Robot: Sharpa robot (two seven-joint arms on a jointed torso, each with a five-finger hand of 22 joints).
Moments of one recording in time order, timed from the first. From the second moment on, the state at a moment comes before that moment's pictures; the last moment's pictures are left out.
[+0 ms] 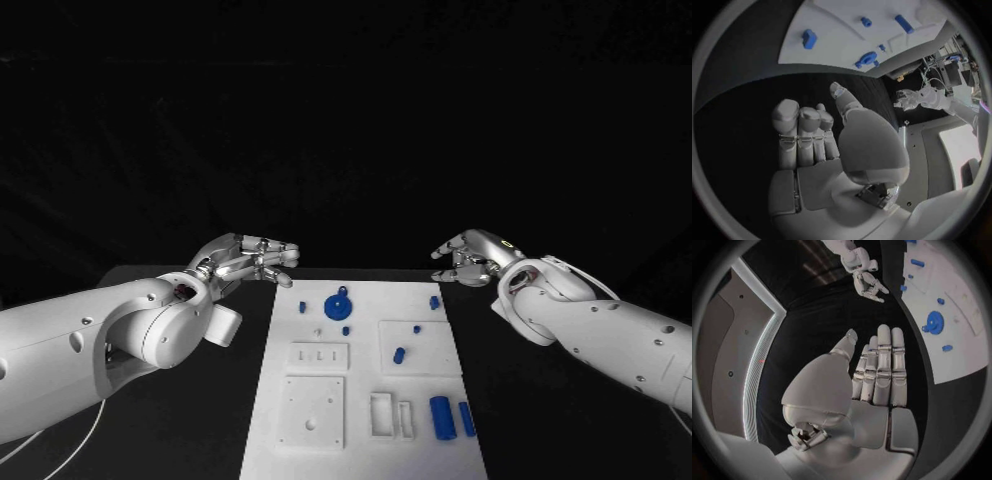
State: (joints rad) left arm 1.41 -0.87 -0.14 1.51 -0.15 -0.27 0.26; left_hand 1.33 0.02 0.06 -0.07 0.07 1.03 0.13 0.06 0.07 1.25 0.07 0.06 0.06 1.32 0.02 0.36 0.15 0.06 1.04 0.01 0.52 0.29; right arm 1.08 -0.80 0.28 1.19 -1.46 -0.39 0.02; right_hand 1.33 -0.11 0.11 -0.15 0.31 1.08 0.09 0.06 0.06 1.28 -0.01 1.00 1.15 1.44 -0.08 1.00 0.94 0.08 1.47 -0.10 0.82 1.31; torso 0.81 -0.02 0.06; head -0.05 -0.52
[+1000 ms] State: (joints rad) left arm 1.40 -0.86 -0.14 1.47 -0.17 -0.25 0.27; left_hand 1.33 0.02 0.07 -0.08 0.07 1.03 0.13 0.06 0.07 1.24 0.08 0.06 0.06 1.33 0.02 0.35 0.15 0.06 1.04 0.01 0.52 0.29; right arm 1.02 -0.77 0.29 0.99 -1.28 -0.20 0.17; right_hand 1.32 -0.07 0.07 -0.26 0.41 1.05 0.09 0.06 0.06 1.26 -0.02 0.99 1.14 1.43 -0.09 0.98 0.95 0.08 1.46 -0.11 0.81 1.31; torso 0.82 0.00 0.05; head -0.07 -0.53
